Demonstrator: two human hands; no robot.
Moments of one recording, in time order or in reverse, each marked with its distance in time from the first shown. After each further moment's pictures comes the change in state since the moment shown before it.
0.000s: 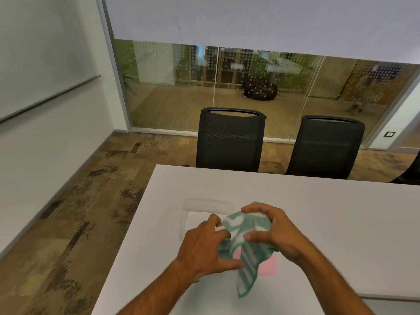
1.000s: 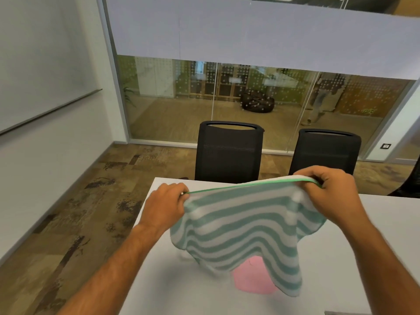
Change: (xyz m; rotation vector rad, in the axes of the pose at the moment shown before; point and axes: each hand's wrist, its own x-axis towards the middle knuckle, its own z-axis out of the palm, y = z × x) left_hand 0.056 -0.068 -0.107 0.051 0.288 -0.234; right_hand 0.011 -0.086 -0.090 -0.707 0.660 -0.311
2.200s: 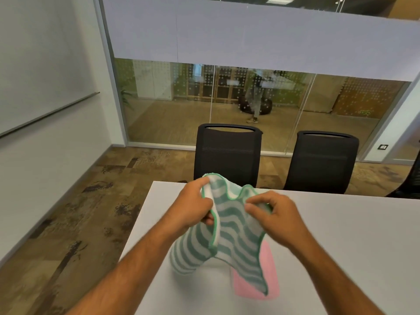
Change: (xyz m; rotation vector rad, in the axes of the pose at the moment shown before) left_hand 0.013 0.078 -0.032 -0.873 -0.348 -0.308; right_hand -0.038 -0.054 0.061 0.269 -0.243 0.116
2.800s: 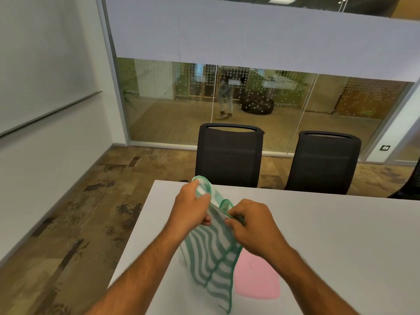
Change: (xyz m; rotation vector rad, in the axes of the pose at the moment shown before) left_hand 0.008 -0.029 0.006 0.039 0.259 -0.062; right_hand -0.006 -0.016 0.041 -0.256 -0.155 -0.136
